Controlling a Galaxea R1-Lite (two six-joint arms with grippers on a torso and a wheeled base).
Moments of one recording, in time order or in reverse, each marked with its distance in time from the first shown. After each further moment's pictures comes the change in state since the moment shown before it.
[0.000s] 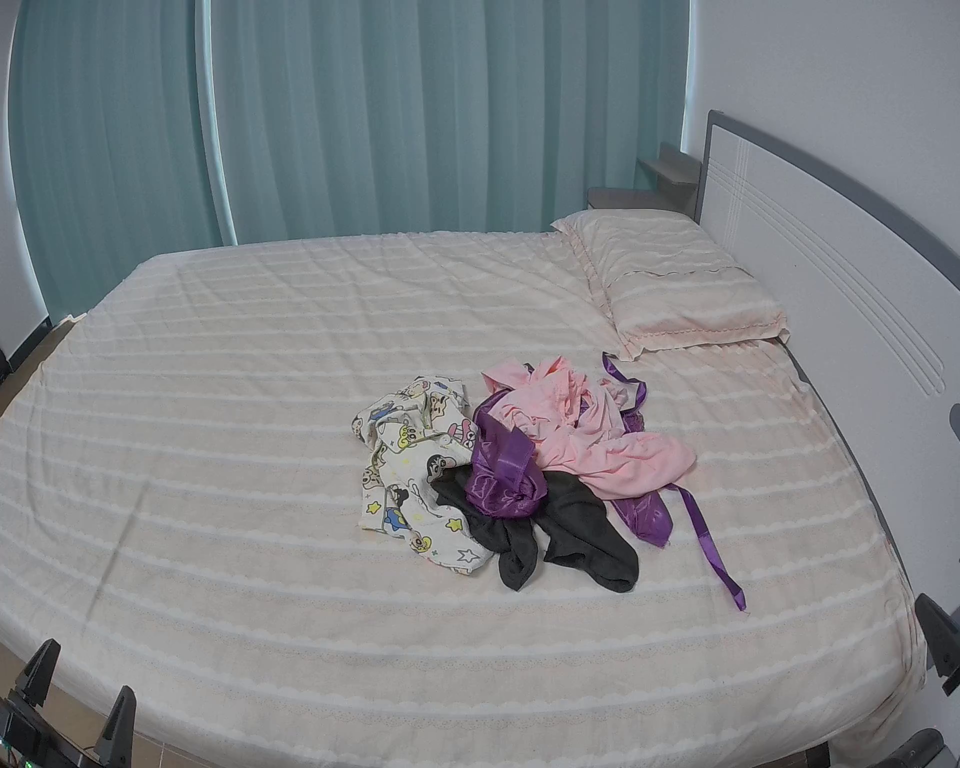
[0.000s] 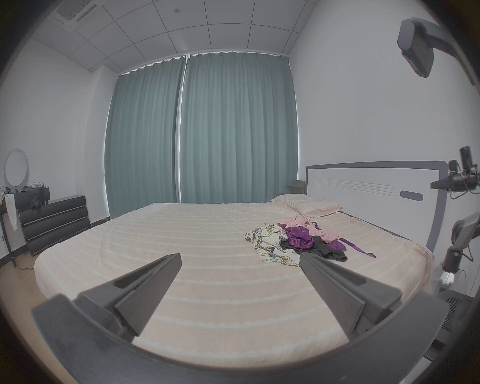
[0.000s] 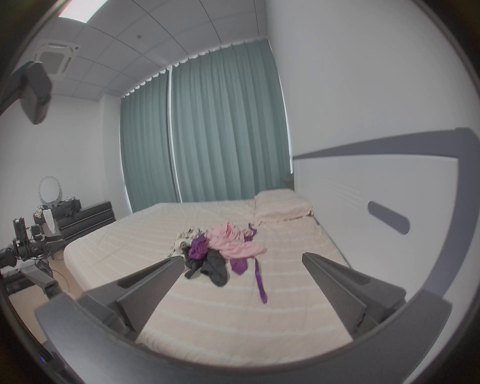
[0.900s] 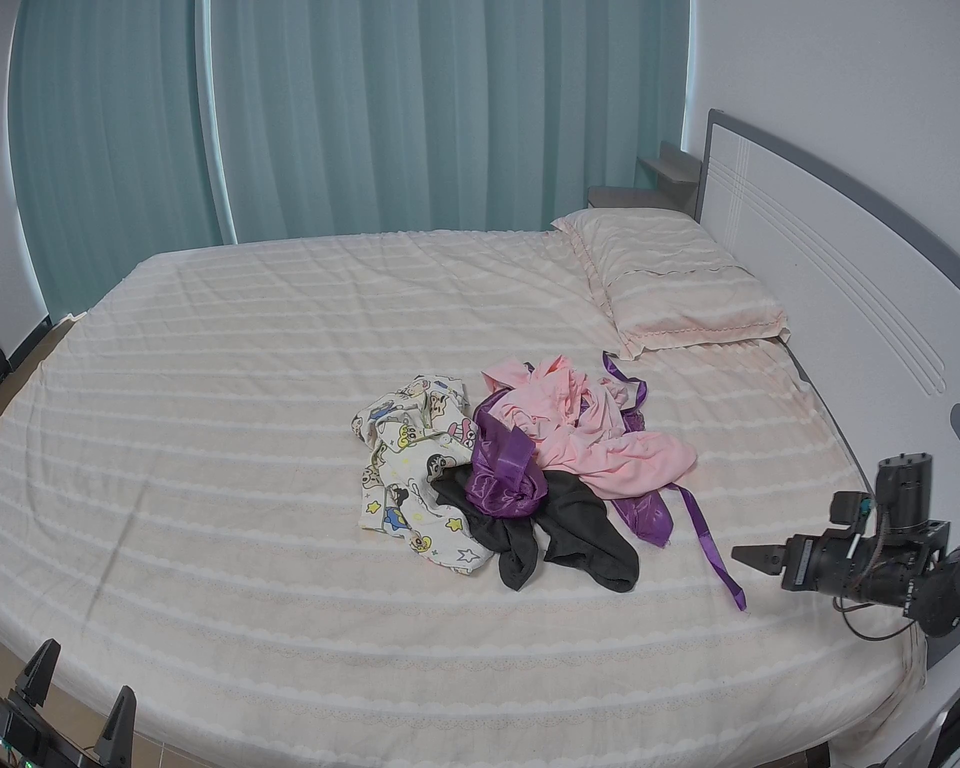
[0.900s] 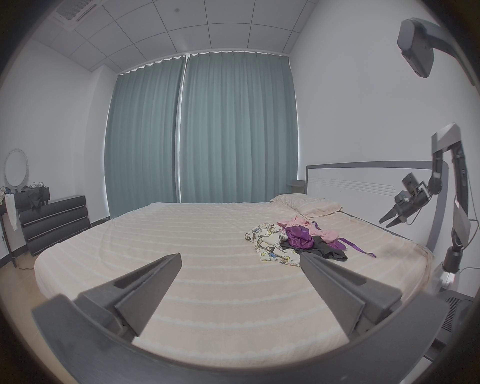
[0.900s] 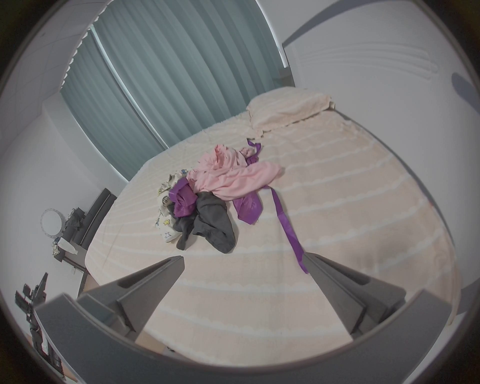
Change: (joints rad) left arm 0.000 0.000 0.000 0.000 0.000 0.000; right arm 0.108 1.299 -0.009 -0.761 0.040 0.253
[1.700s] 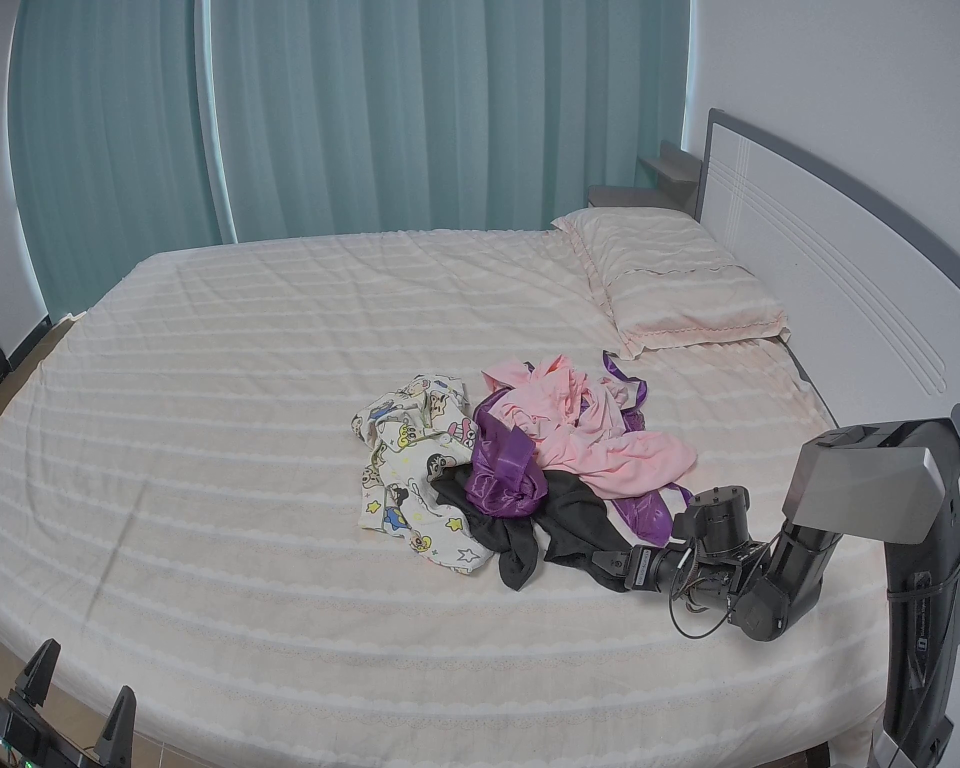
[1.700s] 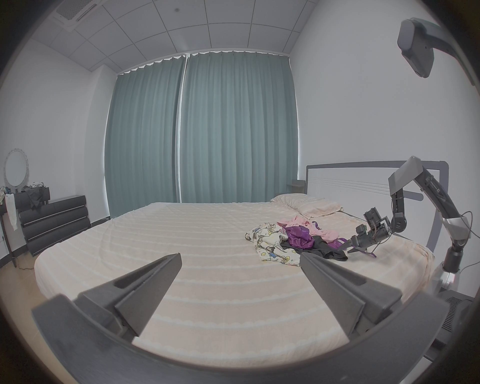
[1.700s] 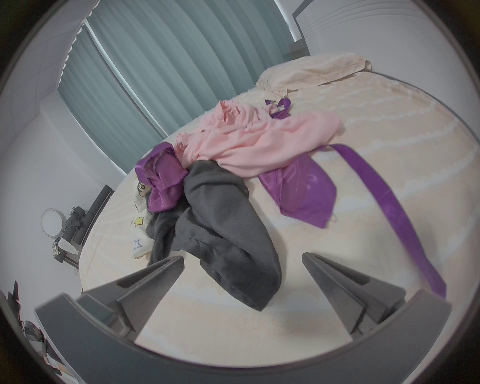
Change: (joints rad) left arm 0.000 0.000 0.000 0.000 0.000 0.000; right arm 0.247 0.743 -0.415 -0.335 -0.142 0.161
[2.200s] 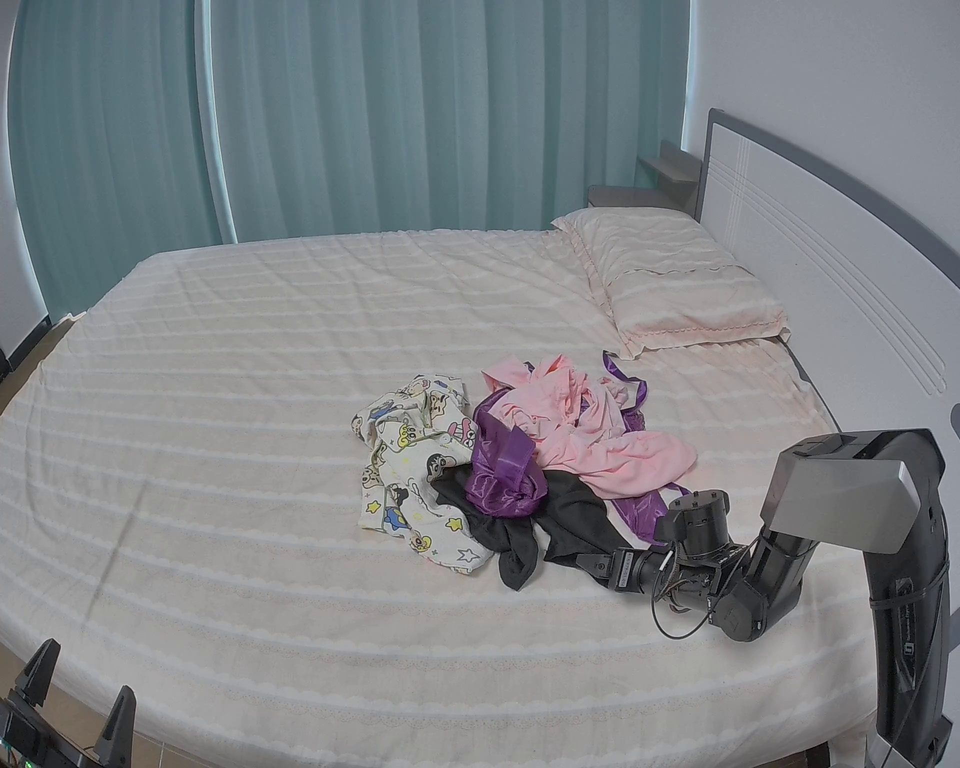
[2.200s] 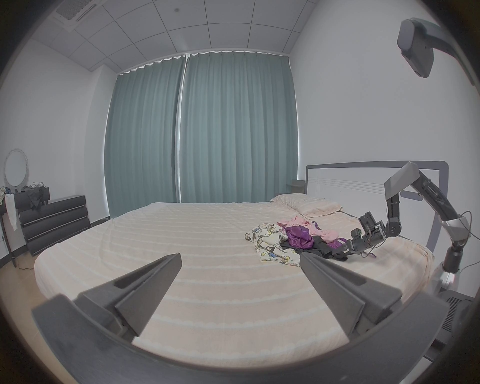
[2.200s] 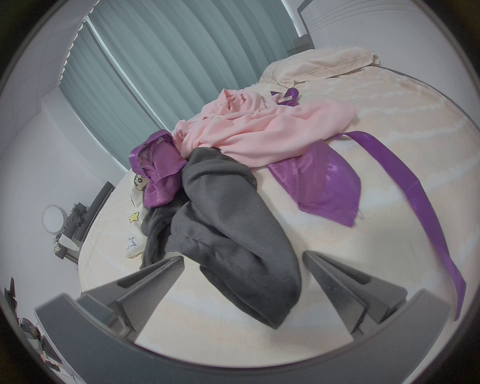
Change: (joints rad) left arm 0.000 0.000 0.000 0.000 0.000 0.000; right arm 0.023 0.069 -0.084 0.020 0.004 -0.001
